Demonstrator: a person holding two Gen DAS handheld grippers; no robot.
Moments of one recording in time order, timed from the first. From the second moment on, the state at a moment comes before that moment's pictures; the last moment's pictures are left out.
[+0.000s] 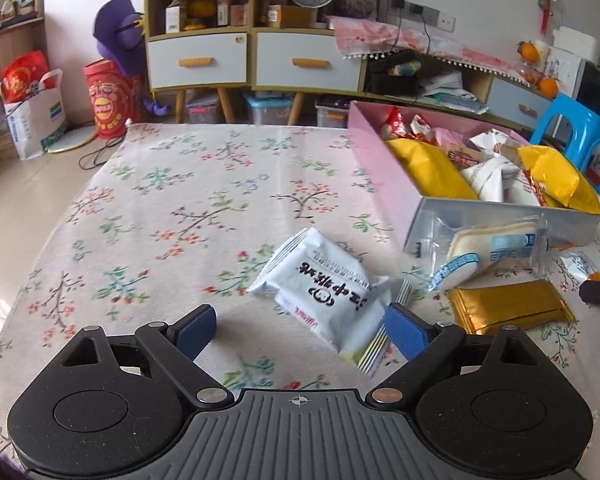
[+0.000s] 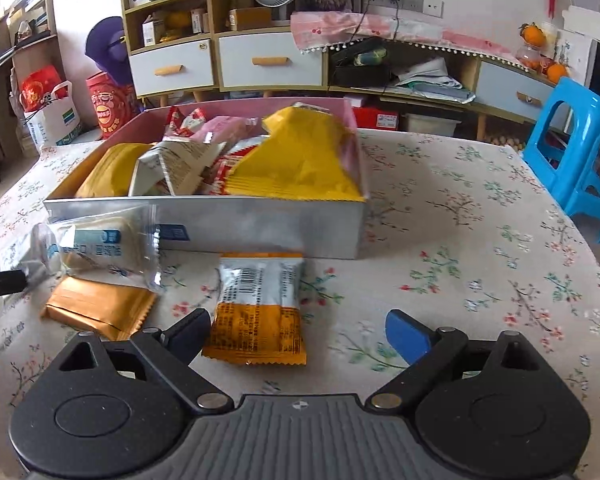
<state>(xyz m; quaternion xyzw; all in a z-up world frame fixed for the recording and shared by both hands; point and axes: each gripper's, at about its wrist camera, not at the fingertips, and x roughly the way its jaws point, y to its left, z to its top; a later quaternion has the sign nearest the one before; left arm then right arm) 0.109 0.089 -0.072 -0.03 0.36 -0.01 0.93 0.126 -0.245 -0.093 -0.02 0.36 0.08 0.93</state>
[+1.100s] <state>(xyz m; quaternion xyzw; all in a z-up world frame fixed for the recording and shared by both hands) 0.127 0.076 -0.065 -0.06 0.36 0.02 0.93 0.126 -0.218 -0.081 -0.03 0.36 0.13 0.92</state>
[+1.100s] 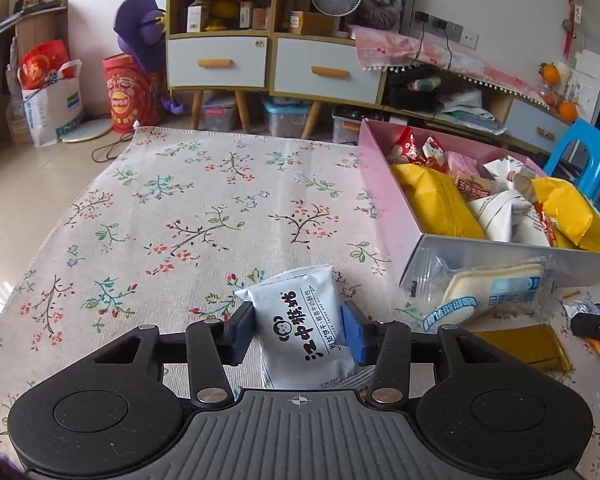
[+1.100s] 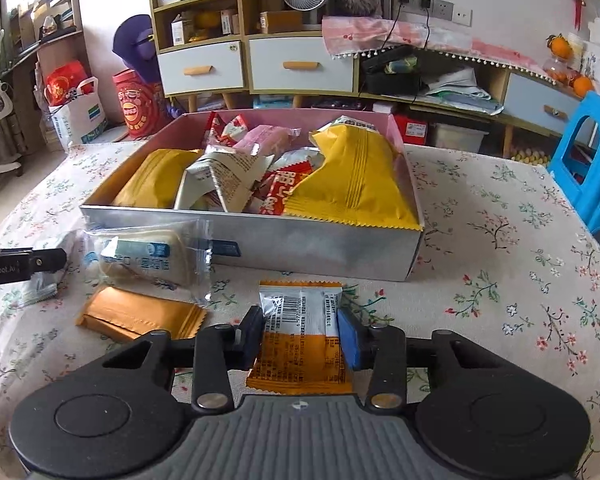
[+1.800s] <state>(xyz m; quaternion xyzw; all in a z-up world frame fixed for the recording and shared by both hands) 0.116 0.091 -0.041 -0.10 0.34 0.00 0.93 0.121 -0.225 -0.050 0.02 0.35 0.15 0.93</state>
